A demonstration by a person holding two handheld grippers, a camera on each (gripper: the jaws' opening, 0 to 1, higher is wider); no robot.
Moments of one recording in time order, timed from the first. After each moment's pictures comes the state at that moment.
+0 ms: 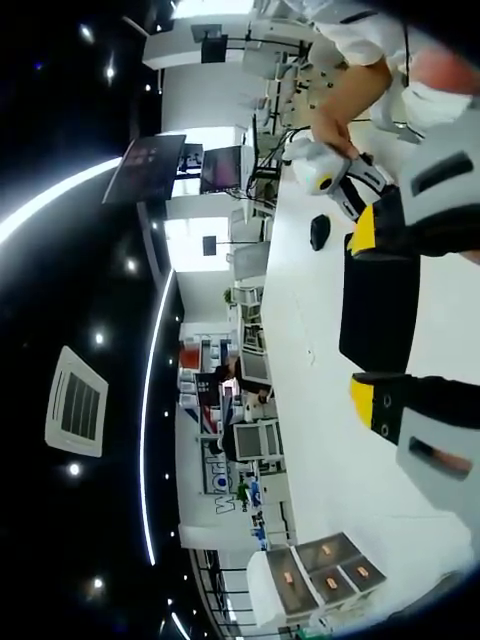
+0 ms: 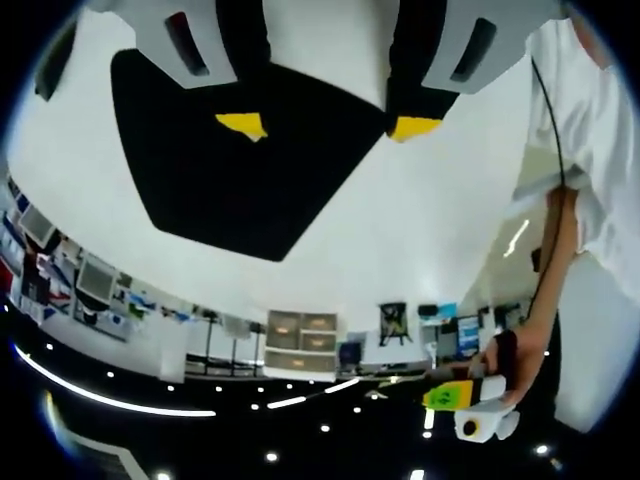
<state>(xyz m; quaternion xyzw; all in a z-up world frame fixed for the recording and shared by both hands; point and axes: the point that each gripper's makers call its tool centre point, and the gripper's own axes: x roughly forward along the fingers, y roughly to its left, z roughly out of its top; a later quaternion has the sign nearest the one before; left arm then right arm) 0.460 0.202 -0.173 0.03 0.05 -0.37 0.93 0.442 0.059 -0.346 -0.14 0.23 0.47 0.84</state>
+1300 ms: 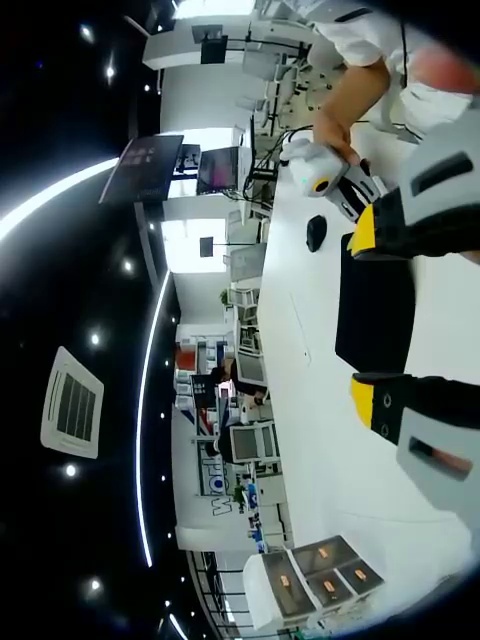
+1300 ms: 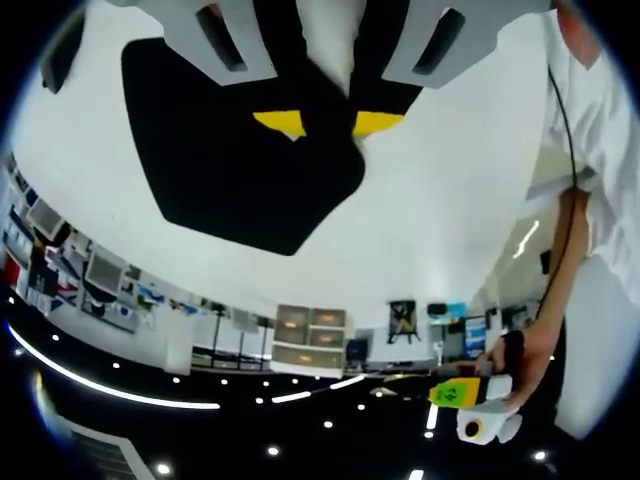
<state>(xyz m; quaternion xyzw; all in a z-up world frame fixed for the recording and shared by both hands) 0.464 0.201 -0.177 0.03 0.05 -0.37 0.93 0.455 0.061 -0.346 -0.15 0.21 0.45 0.85</state>
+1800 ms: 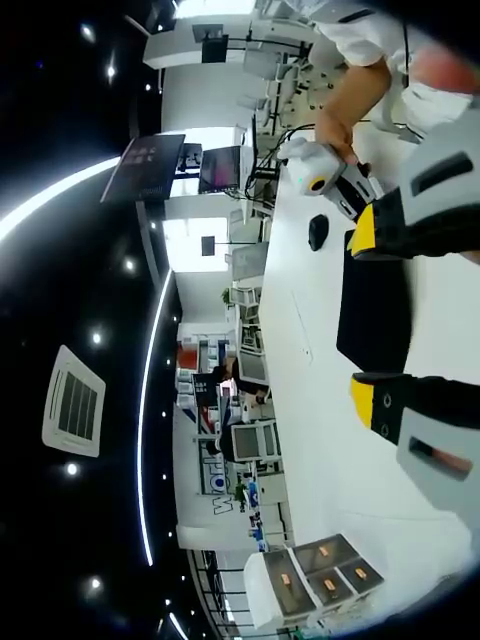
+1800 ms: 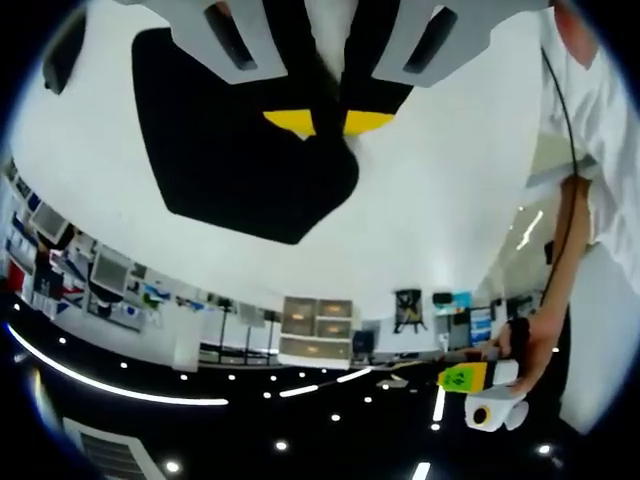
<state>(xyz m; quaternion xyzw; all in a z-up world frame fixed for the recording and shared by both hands) 0.464 0.202 -0.176 0.03 0.05 -0.37 0.93 0.459 0.060 -0.333 -0.13 0.20 0.44 0.86</state>
